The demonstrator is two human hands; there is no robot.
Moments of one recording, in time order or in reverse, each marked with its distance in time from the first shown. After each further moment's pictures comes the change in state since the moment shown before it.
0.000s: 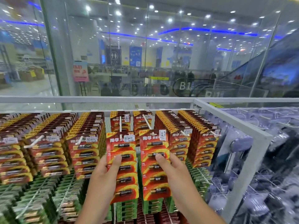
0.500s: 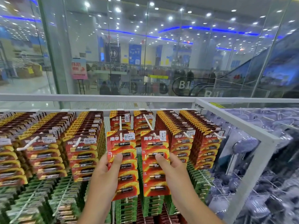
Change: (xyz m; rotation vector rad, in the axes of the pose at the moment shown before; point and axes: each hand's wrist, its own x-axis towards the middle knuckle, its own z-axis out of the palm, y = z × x) left_hand 0.025 -0.016 0.000 0.032 0.032 0.021; right_hand 0.023 0.011 0.000 -0.055 0.026 -0.019
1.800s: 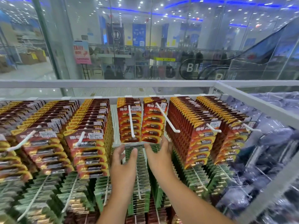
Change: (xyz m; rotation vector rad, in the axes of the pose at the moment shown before) left_hand 0.059 -0.059 0.016 0.179 0.141 -0.005; right_hand 0.105 0.072 0.059 -0.483 0.243 -0.130
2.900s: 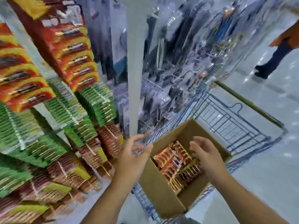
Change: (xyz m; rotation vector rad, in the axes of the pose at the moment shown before) left_hand -0.267 -0.100 0.200 0.282 -0.986 -0.171; right_hand -0.240 0.234 -0.396 0.039 0.570 0.593
